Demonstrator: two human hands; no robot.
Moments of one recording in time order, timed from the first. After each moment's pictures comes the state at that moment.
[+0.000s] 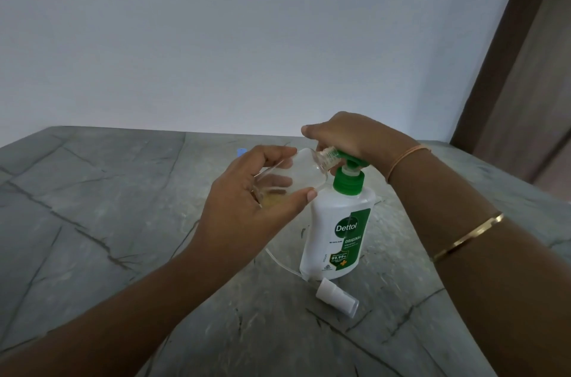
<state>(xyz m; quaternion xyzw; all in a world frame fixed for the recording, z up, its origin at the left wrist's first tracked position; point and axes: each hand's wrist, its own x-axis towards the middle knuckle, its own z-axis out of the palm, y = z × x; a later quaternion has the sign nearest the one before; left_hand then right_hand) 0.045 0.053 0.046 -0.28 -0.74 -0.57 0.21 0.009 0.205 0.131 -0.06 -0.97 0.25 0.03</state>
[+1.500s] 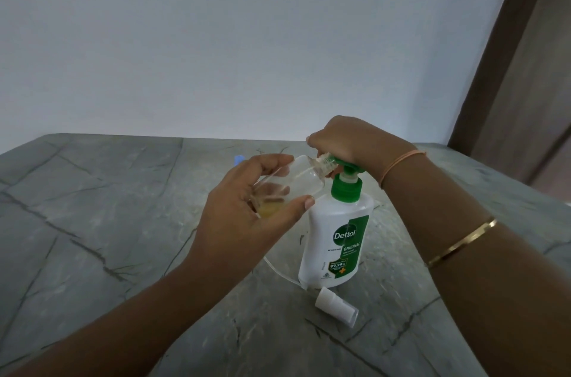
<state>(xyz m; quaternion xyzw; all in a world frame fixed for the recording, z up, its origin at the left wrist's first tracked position) 0.048 0.052 0.047 -0.27 -0.75 -0.56 0.21 0.003 0.203 0.136 -0.07 -0.98 0.20 0.05</state>
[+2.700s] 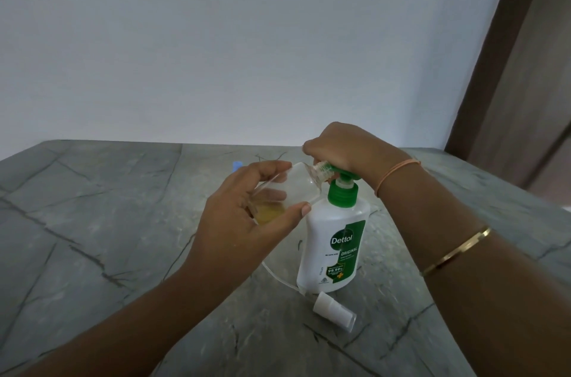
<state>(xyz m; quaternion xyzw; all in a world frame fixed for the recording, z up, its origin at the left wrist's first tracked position) 0.047 0.054 0.045 -0.27 -0.76 -0.55 0.22 -0.001 0.209 0.130 -0.06 -0.97 0.21 0.07</state>
